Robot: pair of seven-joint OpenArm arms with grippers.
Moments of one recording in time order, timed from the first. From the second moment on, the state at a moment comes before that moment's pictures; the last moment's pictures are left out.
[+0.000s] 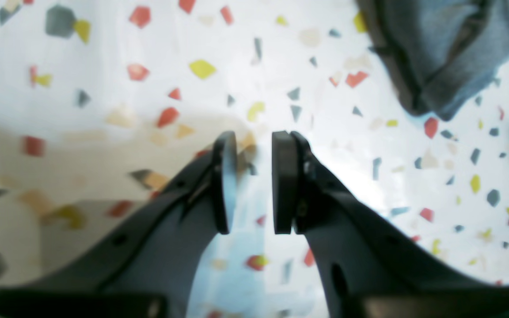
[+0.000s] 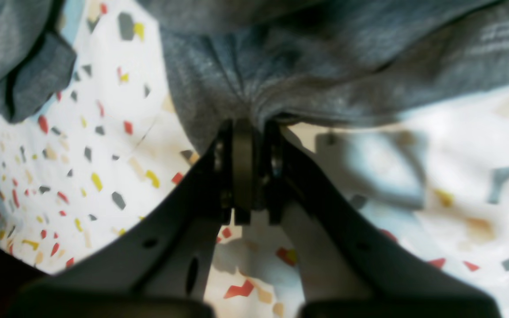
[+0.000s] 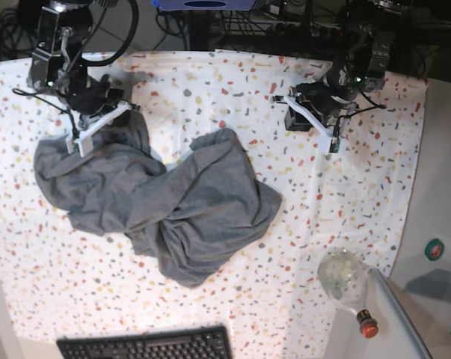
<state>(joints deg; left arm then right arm) 17.5 -17.4 7.7 85.1 -30.3 -3.5 28.4 -13.6 -3.9 19.3 81.0 17.7 19.1 -47.5</state>
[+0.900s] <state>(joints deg) 15.4 -14.3 15.9 90.2 -21.6 -4.1 28.6 -13.6 -3.6 19.3 80.9 17.7 19.3 -47.4</state>
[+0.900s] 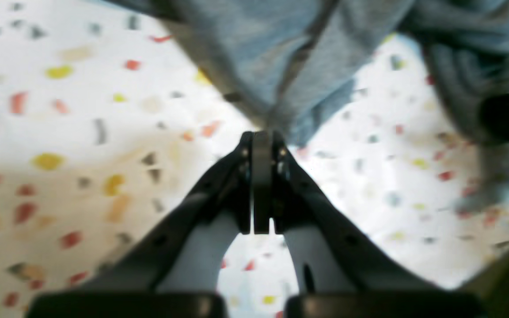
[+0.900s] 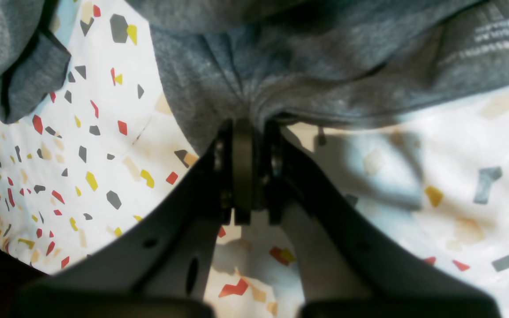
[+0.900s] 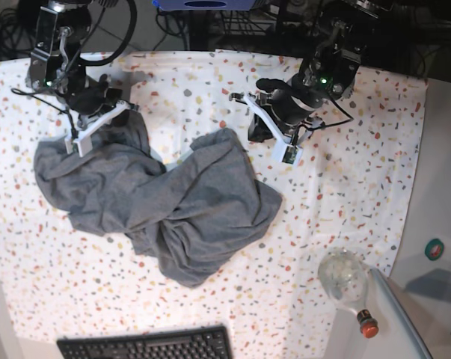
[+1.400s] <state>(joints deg) 14.0 -11.9 15.9 86.3 -20.0 -4.2 28.6 -14.4 -3.4 19.3 80.9 17.9 19.3 -46.7</state>
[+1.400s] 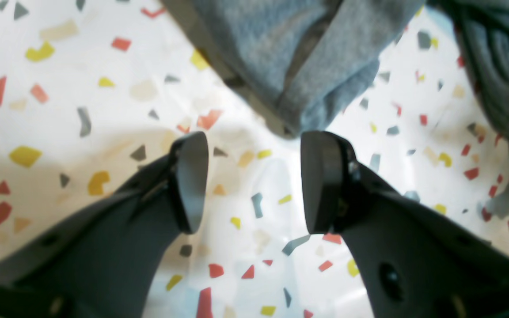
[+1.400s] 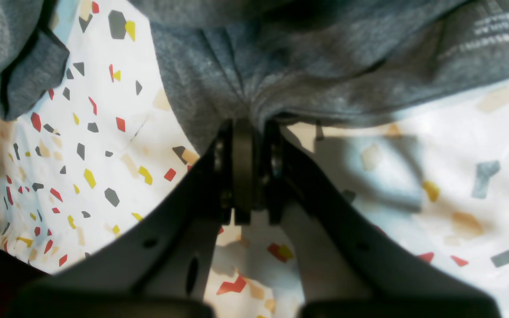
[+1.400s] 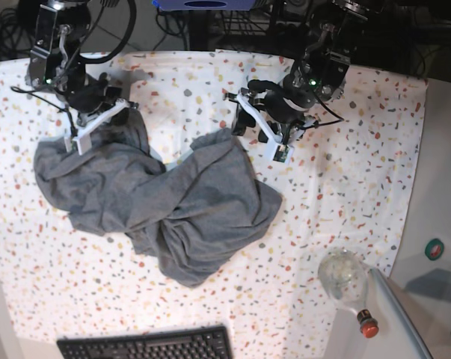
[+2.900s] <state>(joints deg) -8.3 -4.1 23.5 91.6 -19.8 8.2 54.3 -14.9 2.9 15.1 81.3 18.6 20.2 -49.9</state>
